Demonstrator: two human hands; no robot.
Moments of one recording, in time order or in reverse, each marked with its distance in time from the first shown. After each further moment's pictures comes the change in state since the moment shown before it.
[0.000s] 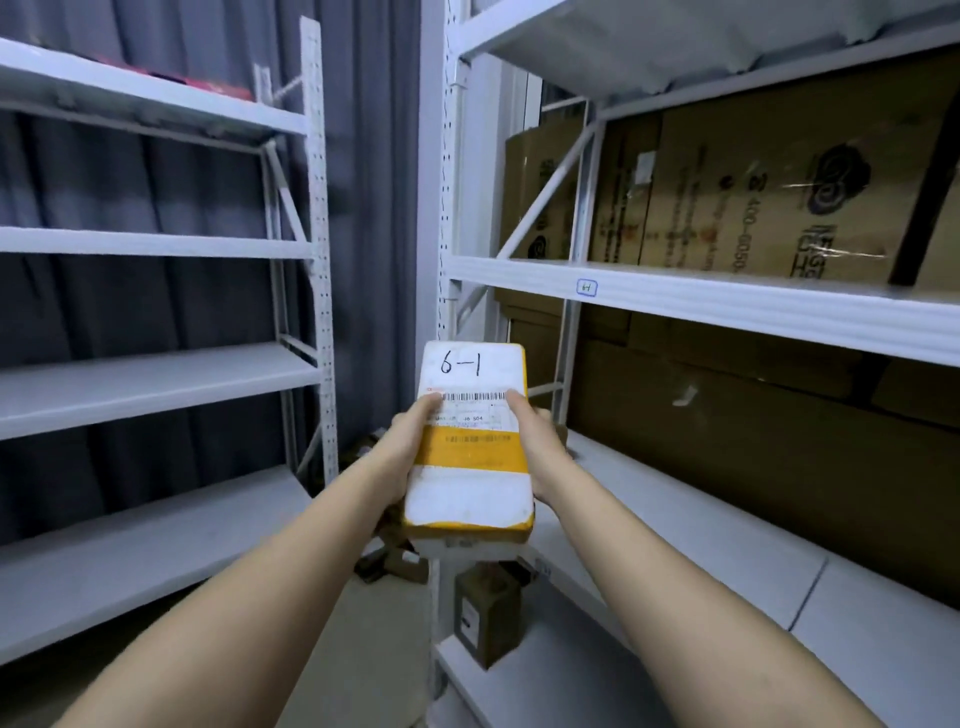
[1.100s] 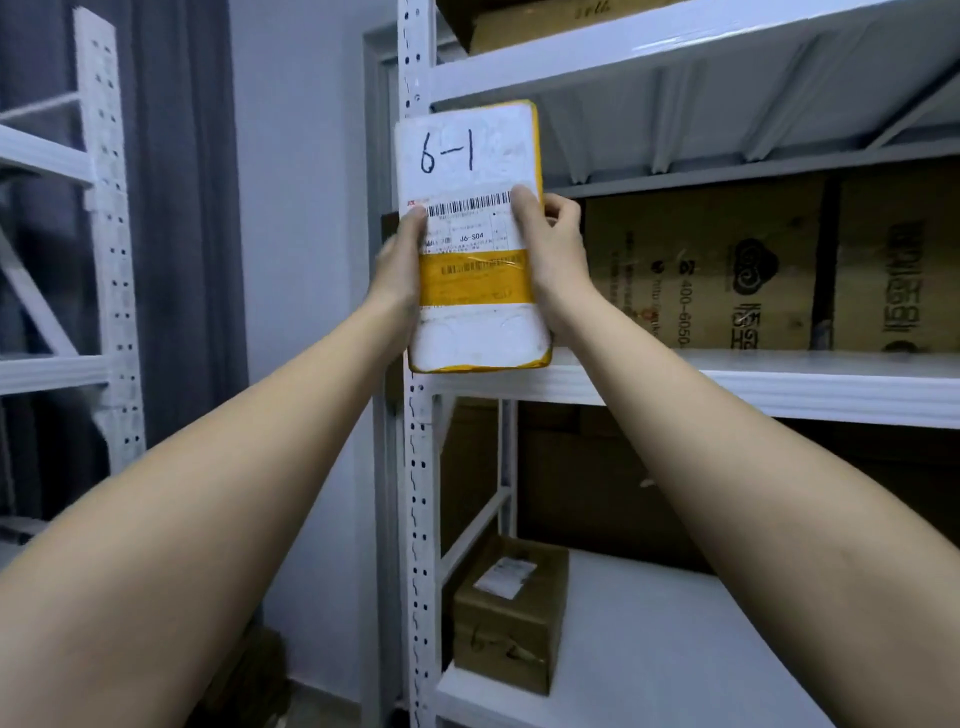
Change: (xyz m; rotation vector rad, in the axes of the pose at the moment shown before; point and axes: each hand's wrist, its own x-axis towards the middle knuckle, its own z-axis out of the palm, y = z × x) left_hand 0.300 0.302 -0.072 -0.209 -0.460 0.635; right_hand 0.215 -0.227 0.232 -0.424 0.566 -0.907
